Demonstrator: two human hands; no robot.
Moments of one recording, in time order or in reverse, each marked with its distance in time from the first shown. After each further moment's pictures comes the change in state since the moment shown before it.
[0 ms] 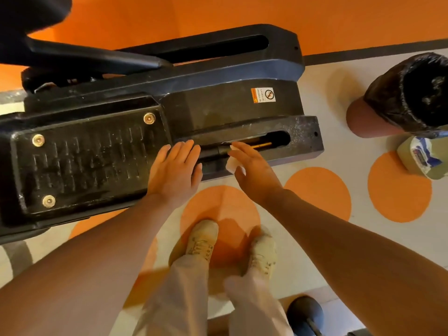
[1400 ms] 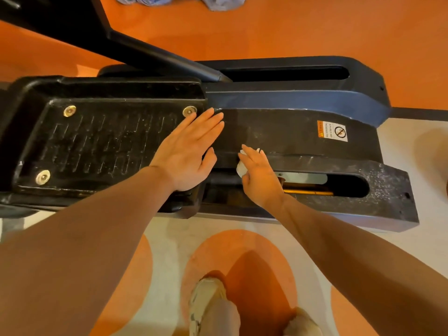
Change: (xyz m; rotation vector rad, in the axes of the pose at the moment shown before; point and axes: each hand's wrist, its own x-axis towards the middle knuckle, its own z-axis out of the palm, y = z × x) left_hand 0.042 -0.065 0.056 -0.007 0.163 -0.016; right_hand 0.154 0.052 0.120 -0.171 0.046 -0.391
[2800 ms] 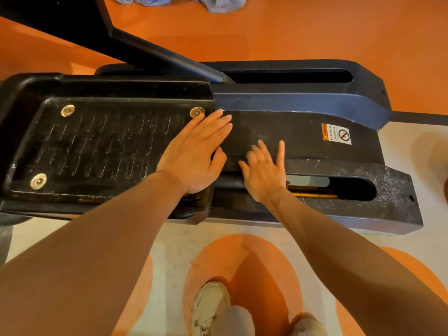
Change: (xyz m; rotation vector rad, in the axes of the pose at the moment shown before) left_hand 0.001 -0.004 0.004 -0.092 0.050 -0.023; right_hand 0.029 -0.001 0.020 -0.604 0.003 0.151
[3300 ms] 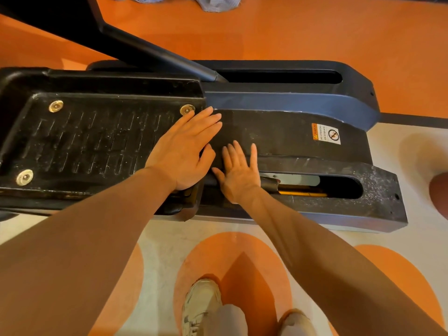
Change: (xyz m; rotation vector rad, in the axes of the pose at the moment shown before) left_hand 0.000 -0.002 0.001 -0.005 0.021 0.021; right_hand 0.002 -0.029 0.000 -0.026 -0.130 -0.067
